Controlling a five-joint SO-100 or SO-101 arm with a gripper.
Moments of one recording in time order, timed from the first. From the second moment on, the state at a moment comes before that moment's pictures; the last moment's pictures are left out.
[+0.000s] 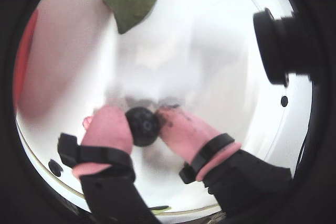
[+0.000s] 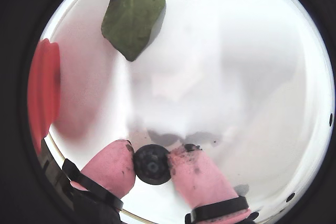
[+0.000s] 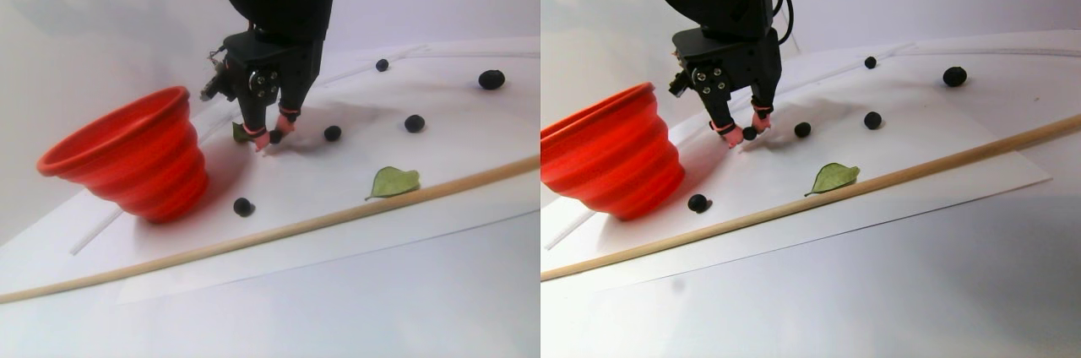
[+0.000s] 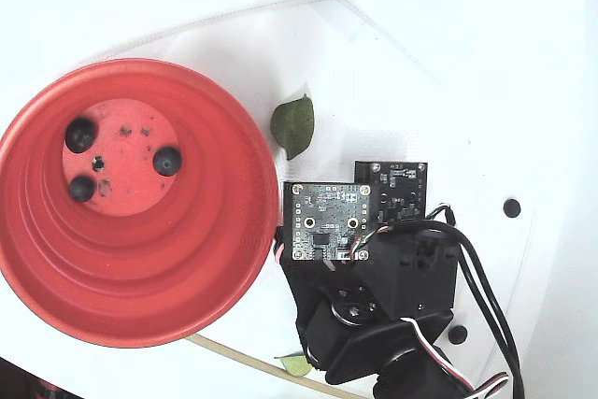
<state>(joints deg) 4.0 94.8 142.0 -22.1 -129.5</state>
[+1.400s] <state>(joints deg) -3.5 117.5 142.6 -3.8 -120.8</state>
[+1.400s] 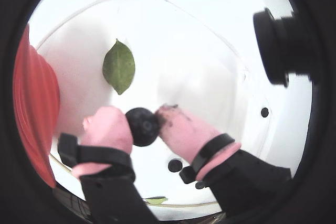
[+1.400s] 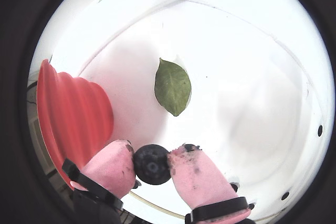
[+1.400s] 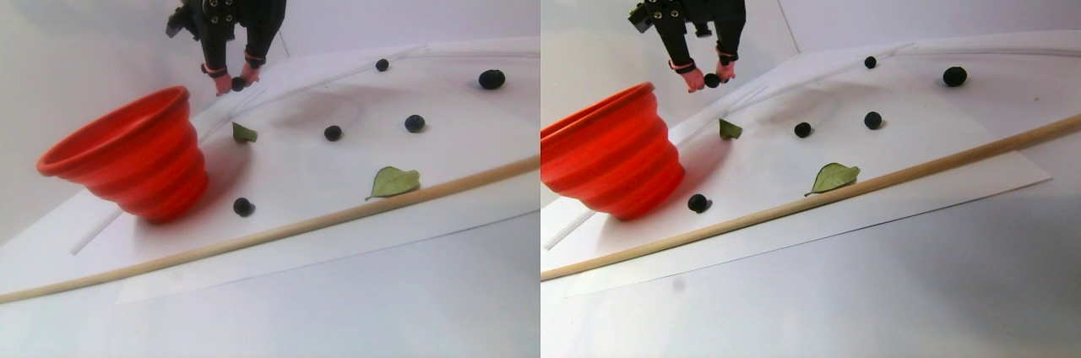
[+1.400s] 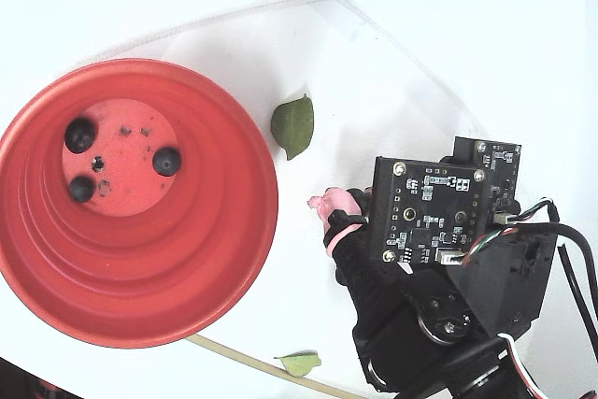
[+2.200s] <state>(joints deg) -7.6 130.9 142.8 5.3 -119.2</state>
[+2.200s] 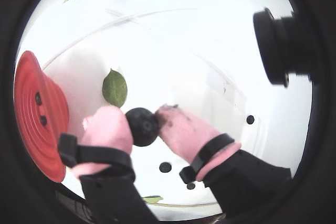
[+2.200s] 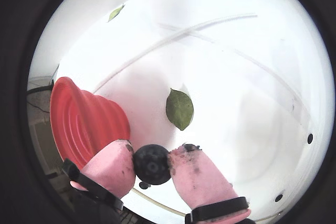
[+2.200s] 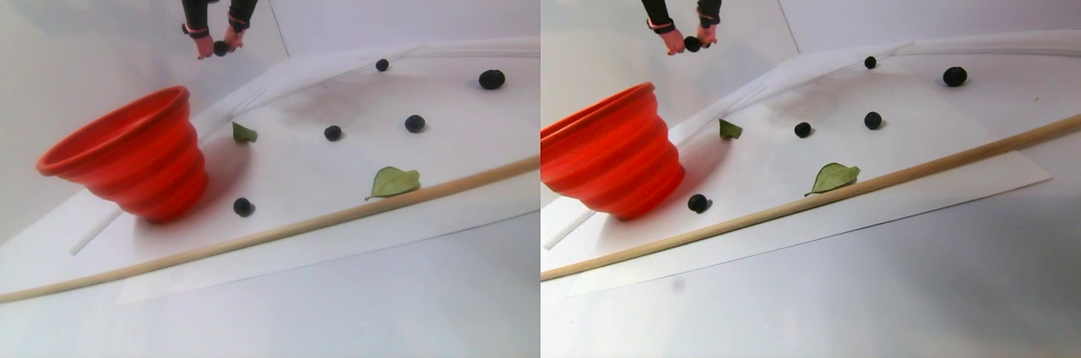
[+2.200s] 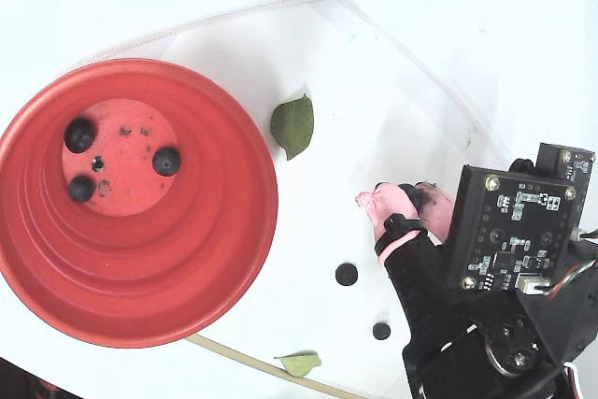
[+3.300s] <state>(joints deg) -21.2 135.5 149.9 8.8 -111.3</state>
